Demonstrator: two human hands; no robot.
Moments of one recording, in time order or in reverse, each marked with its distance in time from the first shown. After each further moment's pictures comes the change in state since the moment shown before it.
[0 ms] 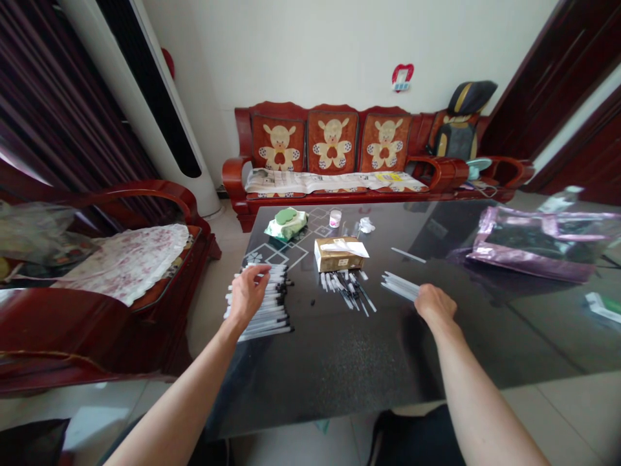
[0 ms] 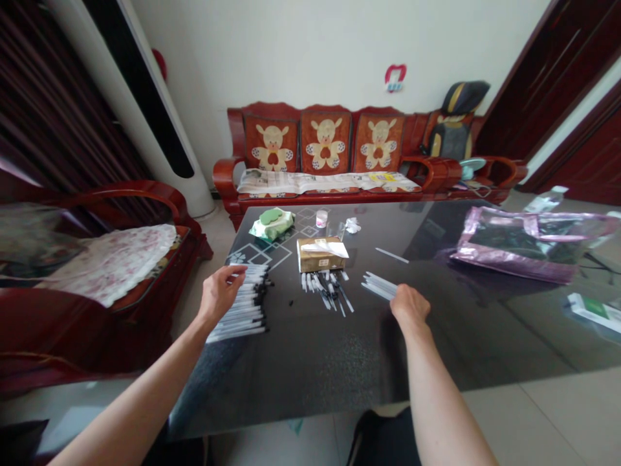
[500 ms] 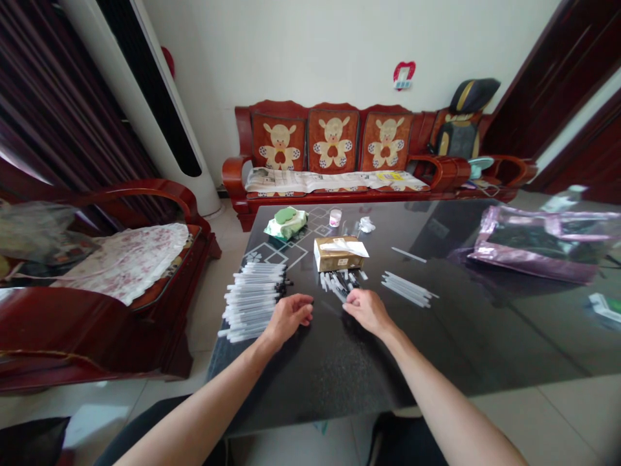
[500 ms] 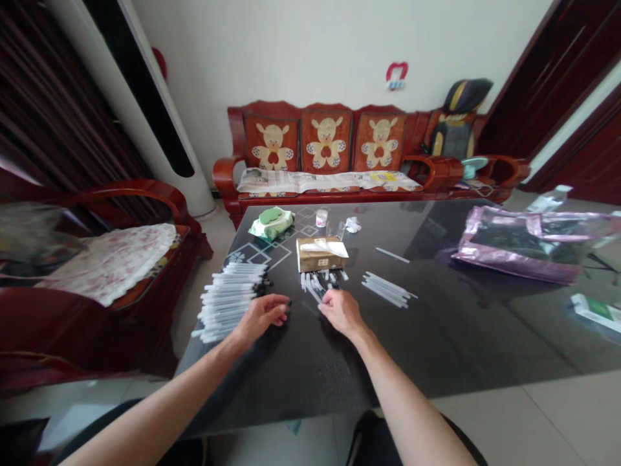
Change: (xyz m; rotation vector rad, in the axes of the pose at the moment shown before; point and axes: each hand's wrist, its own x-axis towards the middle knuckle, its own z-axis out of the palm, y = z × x) left_hand -0.055 0.032 0.069 -0.791 -0.526 -0.291; right_hand -0.086 -0.110 0.002 0.609 -0.085 -0.658
